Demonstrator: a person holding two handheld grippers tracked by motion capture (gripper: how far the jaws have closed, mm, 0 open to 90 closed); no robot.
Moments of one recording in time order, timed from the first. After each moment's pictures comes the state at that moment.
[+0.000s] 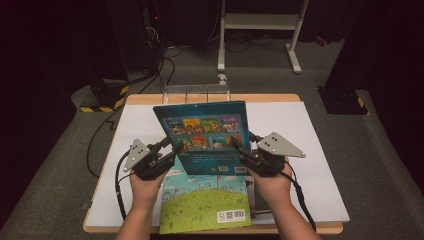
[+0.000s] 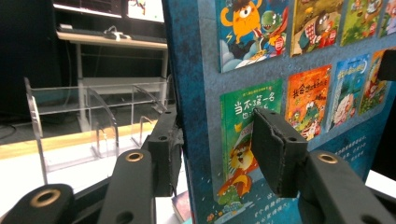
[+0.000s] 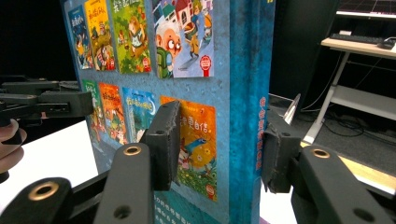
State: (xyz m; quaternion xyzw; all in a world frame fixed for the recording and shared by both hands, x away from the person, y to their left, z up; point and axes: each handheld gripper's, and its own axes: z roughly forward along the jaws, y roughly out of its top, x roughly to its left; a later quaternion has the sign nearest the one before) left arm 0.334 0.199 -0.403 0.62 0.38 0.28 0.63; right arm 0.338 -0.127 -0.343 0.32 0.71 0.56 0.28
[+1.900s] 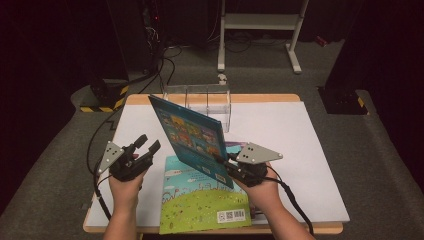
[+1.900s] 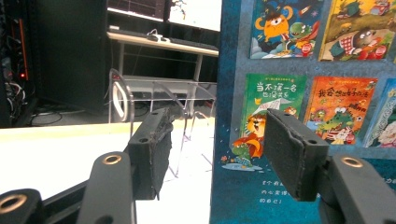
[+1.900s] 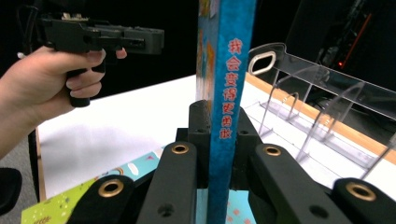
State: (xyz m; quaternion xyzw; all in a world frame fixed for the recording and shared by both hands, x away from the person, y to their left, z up) left arm 0.329 0.257 -0.414 0.59 0.44 0.30 0.61; right arm 0.336 -0.098 -0.368 0.20 0.78 0.56 0.18
